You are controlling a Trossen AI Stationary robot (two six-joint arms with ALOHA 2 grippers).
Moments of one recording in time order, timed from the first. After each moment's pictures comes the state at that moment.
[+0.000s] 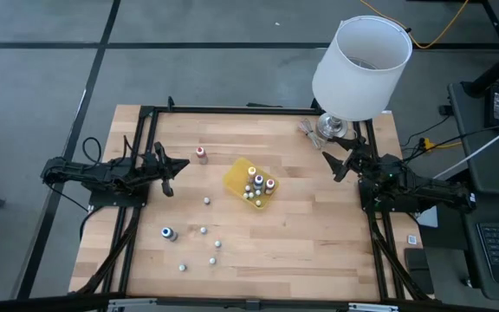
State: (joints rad) left arm -0.11 0.00 0.01 0.07 -0.47 -0.04; right arm -0.17 0.00 0.01 0.08 0.43 0.12
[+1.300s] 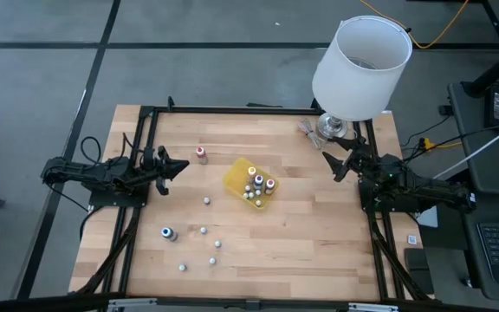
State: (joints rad) left arm -0.11 0.00 0.01 0.13 -0.41 -0.40; right arm -0.17 0.00 0.01 0.08 0.43 0.12
